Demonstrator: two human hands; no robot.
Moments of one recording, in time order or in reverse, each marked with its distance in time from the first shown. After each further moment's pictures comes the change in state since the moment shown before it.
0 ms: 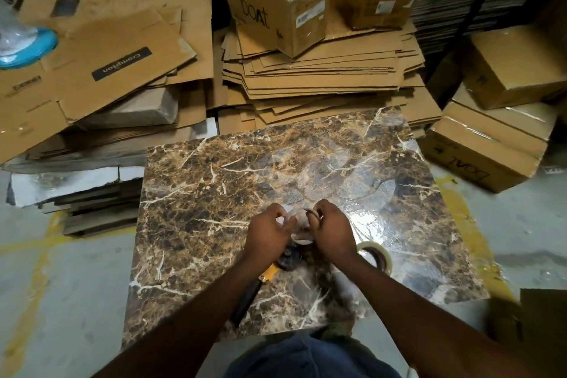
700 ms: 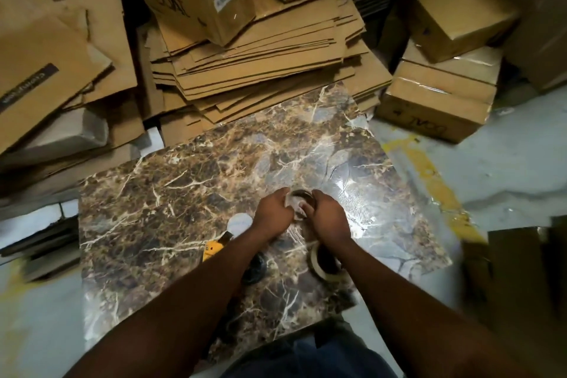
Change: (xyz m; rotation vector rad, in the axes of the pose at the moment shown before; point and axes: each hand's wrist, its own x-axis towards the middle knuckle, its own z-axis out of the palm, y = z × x) left_hand 0.082 0.070 0.111 0.109 -0.458 -0.068; right_hand 0.035 0.097 -0.037 0.007 0.059 0.236
